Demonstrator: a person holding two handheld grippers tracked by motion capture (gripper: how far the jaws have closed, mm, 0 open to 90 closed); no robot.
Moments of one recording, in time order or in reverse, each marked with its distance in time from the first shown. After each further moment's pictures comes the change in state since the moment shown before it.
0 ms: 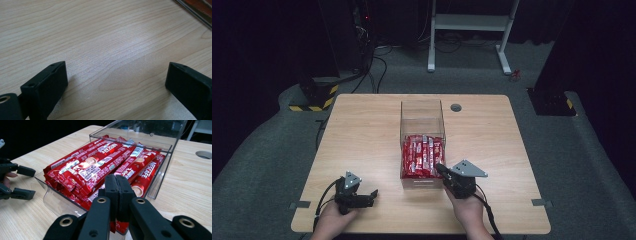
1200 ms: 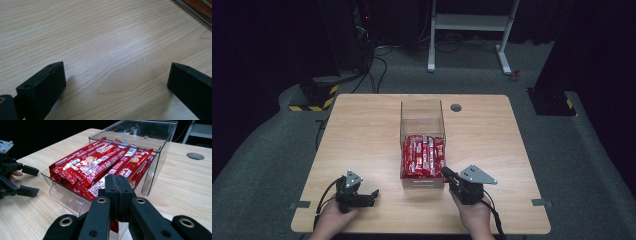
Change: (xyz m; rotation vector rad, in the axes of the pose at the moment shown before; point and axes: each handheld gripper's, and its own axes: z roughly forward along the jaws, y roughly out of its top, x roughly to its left) left arm 0.000 0.002 0.003 0.006 -0.010 0.011; right arm -0.001 -0.004 -0.023 -0.023 -0.011 0.001
